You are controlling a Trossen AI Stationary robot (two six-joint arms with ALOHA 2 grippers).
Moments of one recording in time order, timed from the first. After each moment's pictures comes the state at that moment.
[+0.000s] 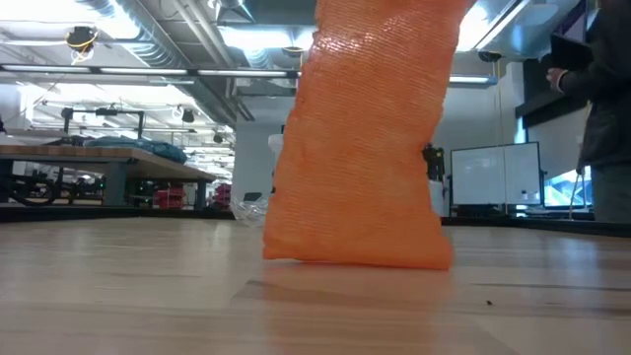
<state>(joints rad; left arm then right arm) -0.46 1.58 1.02 0.35 -0.49 0.55 0.13 1.33 1.47 -0.89 0.00 0.36</state>
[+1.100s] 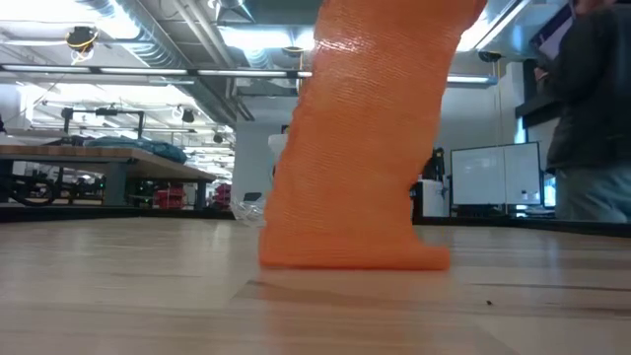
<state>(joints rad) -0.44 1.58 1.02 0.29 -0.49 0.50 0.05 1.44 1.56 -1.08 -0.05 0.47</state>
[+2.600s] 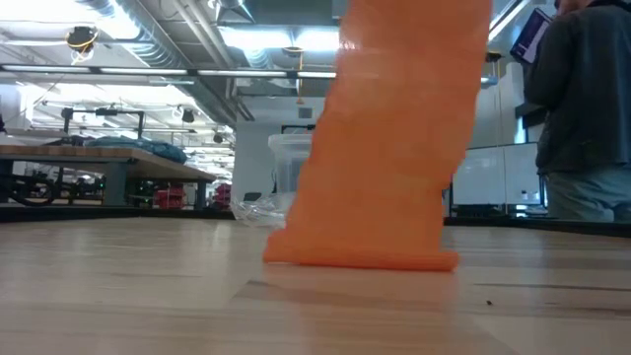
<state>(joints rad) -0.38 1.58 1.02 0.28 -0.43 0.31 0.14 1.45 1.49 -1.02 0.17 0.46</state>
